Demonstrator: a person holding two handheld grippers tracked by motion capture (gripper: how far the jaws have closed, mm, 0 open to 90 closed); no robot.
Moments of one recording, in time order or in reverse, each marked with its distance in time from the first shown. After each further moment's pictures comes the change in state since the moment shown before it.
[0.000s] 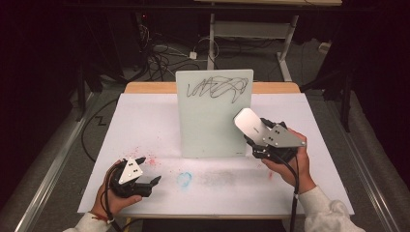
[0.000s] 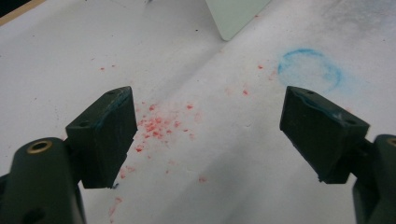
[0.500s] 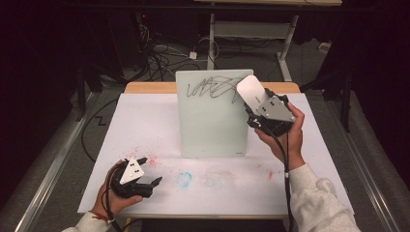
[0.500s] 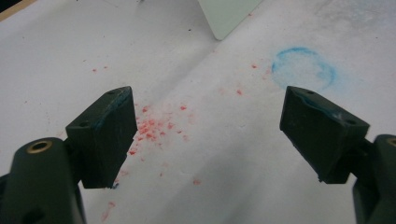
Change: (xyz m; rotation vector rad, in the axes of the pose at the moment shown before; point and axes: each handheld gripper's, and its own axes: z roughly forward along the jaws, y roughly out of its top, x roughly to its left) left arm -0.001 0.001 0.002 0.003 -0.018 0.013; right arm -0.029 0.048 0.031 -0.021 -0.263 0.003
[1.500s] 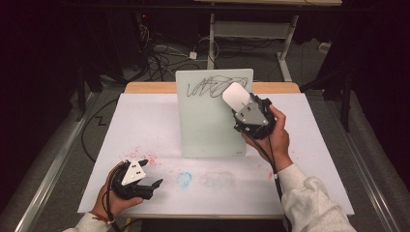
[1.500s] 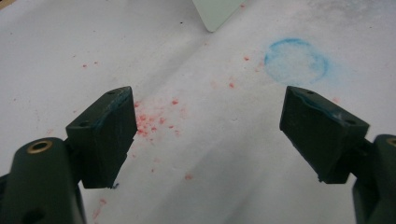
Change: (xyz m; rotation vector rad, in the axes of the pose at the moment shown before) left arm -0.003 -0.001 0.001 0.023 -0.015 0.014; right arm 0.034 0.006 0.016 0.075 -0.001 -0.130
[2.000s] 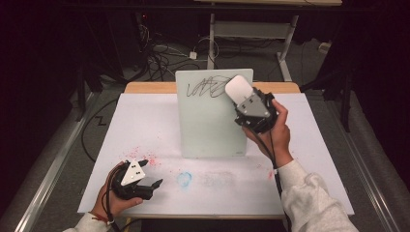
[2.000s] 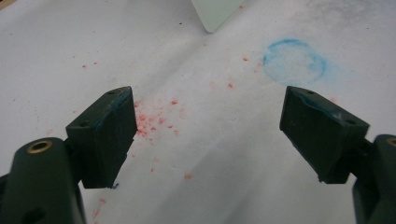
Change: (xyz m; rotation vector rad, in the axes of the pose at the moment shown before) left arm 0.000 0.000 -0.001 0.001 -0.004 0.008; right arm -0.001 0.009 0.002 0.023 -0.014 0.009
